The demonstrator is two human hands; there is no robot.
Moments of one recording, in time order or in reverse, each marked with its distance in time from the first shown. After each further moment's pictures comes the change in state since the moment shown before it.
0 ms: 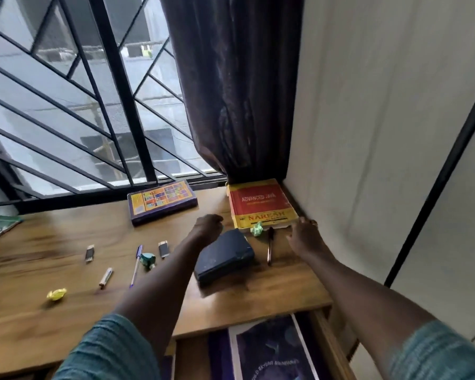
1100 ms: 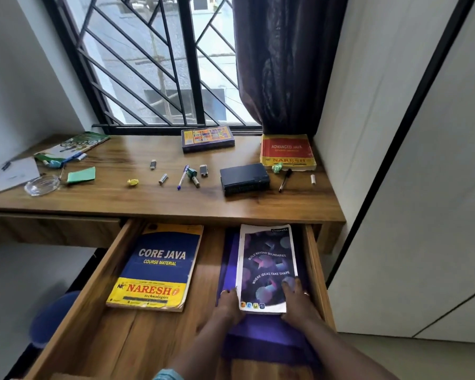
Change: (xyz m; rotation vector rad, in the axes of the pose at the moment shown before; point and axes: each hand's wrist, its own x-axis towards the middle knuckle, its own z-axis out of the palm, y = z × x) left_hand -0.315 -0.055 0.238 -0.051 -0.272 -0.383; right_hand -0.319 0.072 0.102 0.034 -0.556 -0.236
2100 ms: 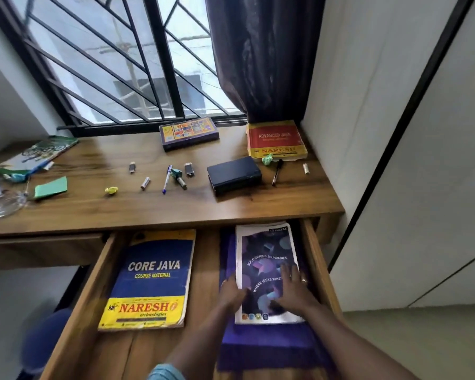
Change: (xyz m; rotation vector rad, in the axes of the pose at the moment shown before) left_hand 0.042 0.009 -0.029 -0.365 0.004 0.005; right_hand 0.030 -0.026 -0.022 0.169 -0.039 0.051
